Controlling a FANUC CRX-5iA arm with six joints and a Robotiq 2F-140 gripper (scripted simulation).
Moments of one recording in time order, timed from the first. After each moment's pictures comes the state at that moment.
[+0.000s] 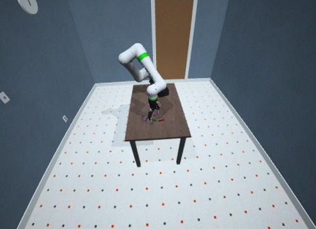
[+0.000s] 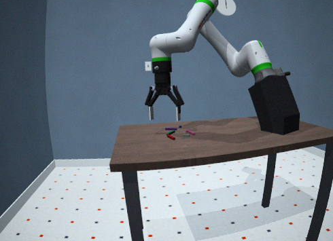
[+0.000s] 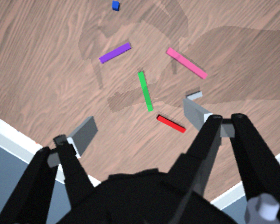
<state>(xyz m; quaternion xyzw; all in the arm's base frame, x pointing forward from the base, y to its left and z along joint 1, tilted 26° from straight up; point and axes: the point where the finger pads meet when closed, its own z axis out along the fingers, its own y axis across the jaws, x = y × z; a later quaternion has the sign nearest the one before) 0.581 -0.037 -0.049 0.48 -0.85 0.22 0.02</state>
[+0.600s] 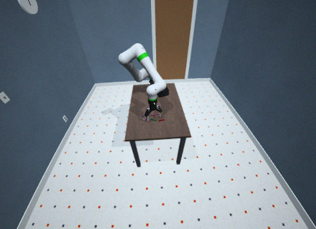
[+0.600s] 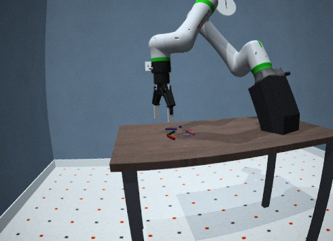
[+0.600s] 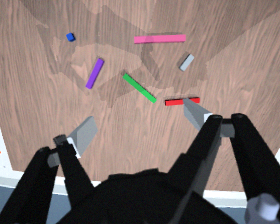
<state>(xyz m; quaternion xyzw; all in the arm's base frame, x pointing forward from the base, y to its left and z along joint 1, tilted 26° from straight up) 0.585 -0.040 -0.047 0.21 -0.95 0.21 -0.05</state>
